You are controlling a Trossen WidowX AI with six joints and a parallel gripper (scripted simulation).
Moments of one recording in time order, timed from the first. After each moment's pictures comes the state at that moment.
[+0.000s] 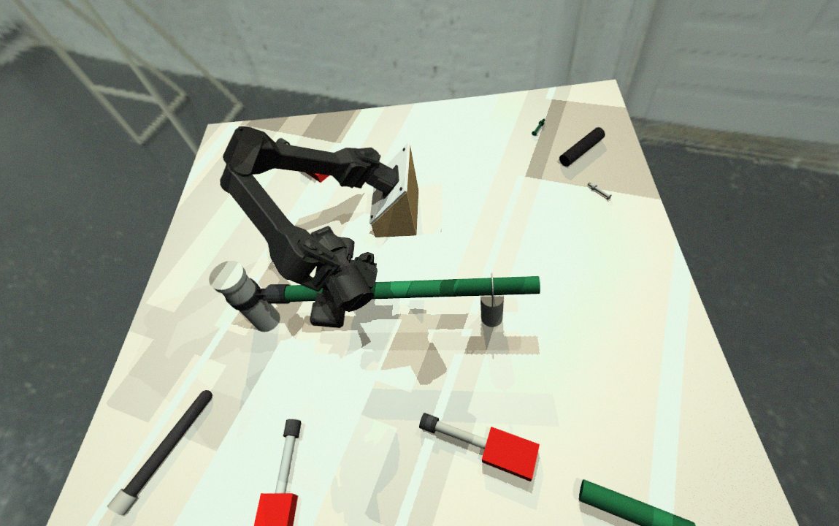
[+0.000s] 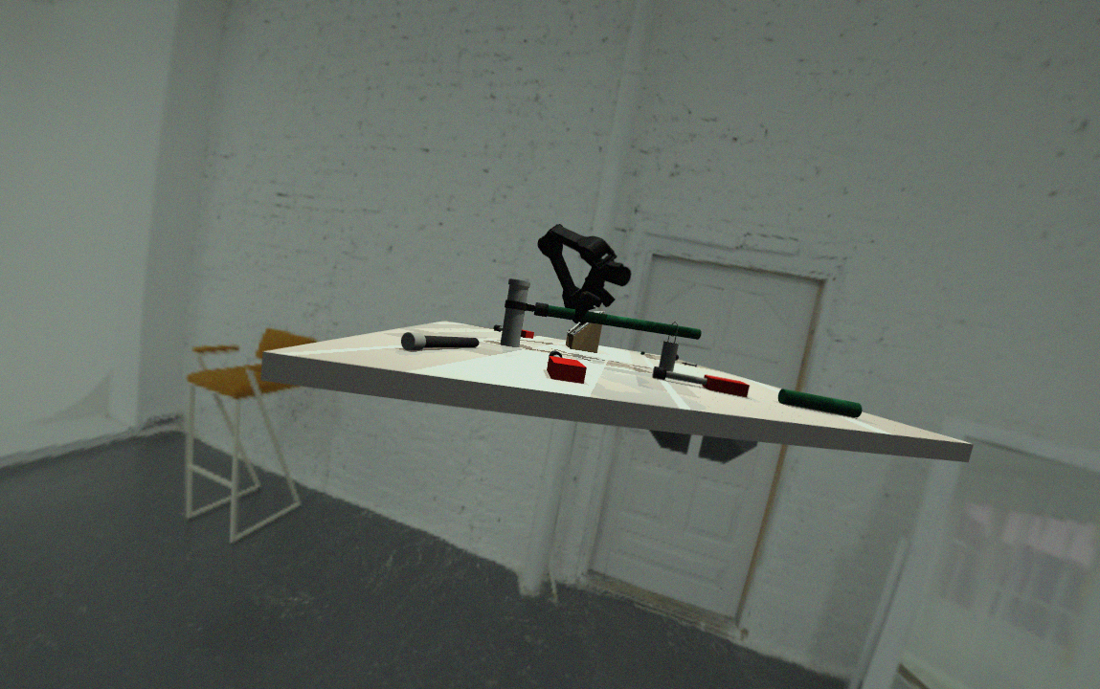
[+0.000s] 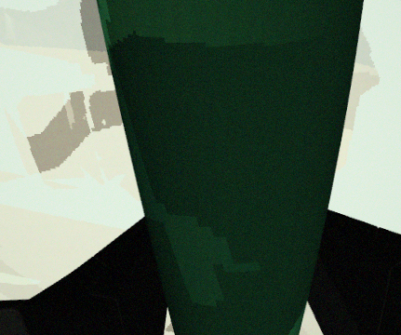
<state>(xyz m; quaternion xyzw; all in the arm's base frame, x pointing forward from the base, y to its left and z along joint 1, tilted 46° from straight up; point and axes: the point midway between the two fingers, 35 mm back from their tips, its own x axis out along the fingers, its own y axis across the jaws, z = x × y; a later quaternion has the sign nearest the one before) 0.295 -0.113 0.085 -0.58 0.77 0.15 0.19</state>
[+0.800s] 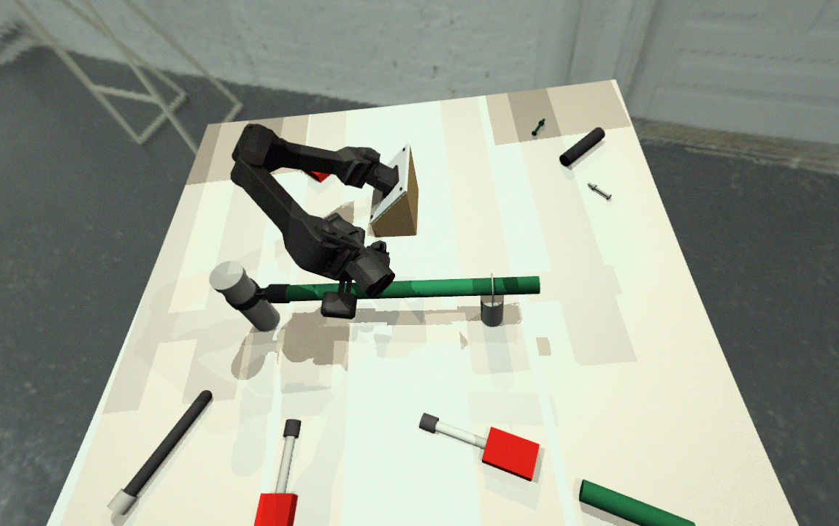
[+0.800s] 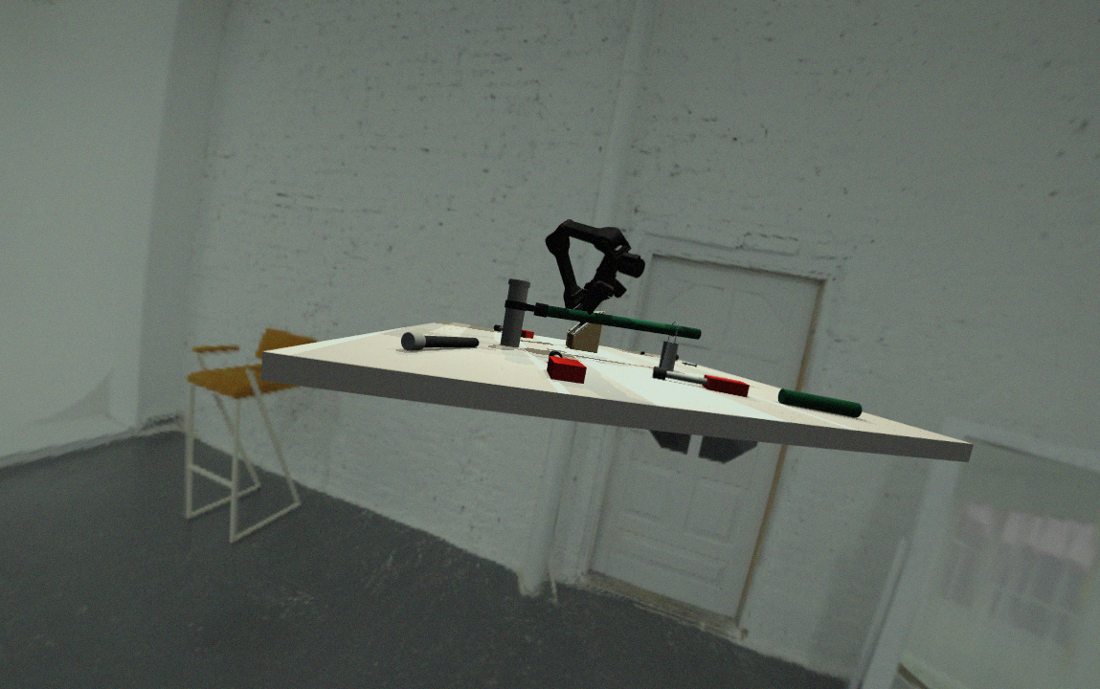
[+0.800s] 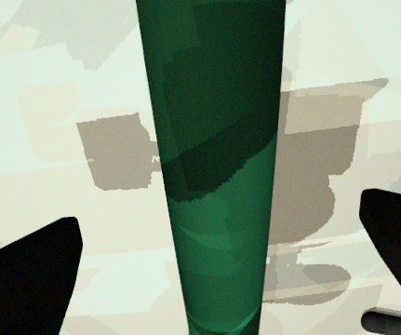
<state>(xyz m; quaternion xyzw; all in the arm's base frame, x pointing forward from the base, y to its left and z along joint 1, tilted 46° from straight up) 0.305 -0.067 0.086 -0.59 0.77 0.16 0.19</state>
